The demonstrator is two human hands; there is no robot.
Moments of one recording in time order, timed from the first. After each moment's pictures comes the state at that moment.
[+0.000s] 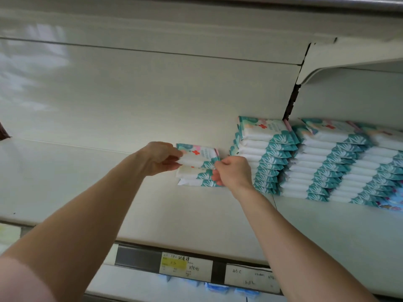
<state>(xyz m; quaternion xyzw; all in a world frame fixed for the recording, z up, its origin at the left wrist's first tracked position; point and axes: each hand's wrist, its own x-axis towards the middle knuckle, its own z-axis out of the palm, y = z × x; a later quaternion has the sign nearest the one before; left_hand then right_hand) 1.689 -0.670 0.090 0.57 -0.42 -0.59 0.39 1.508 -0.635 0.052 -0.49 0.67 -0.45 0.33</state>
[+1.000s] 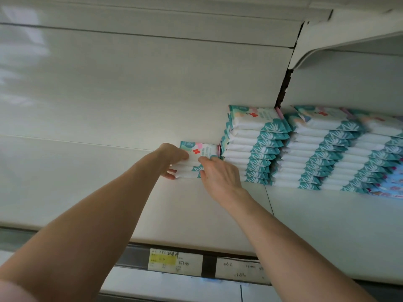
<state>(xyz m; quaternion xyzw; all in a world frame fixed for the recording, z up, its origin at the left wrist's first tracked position) 1.639 -0.675 0.070 0.68 -0.49 -0.49 0.24 1.509 -0.622 0.033 -0.75 0.64 -0.13 -0.07</state>
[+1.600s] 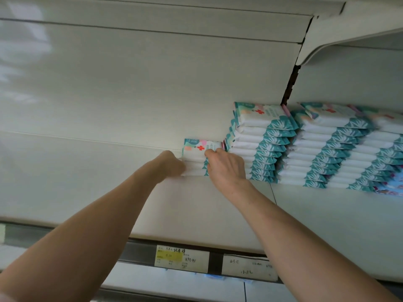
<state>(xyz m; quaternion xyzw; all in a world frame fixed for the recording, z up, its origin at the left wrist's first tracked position) 1.657 -0.681 0.037 0.73 -0.57 -0.35 0.16 1.511 -0.633 0.039 -0.74 0.65 -0.11 -0.10</state>
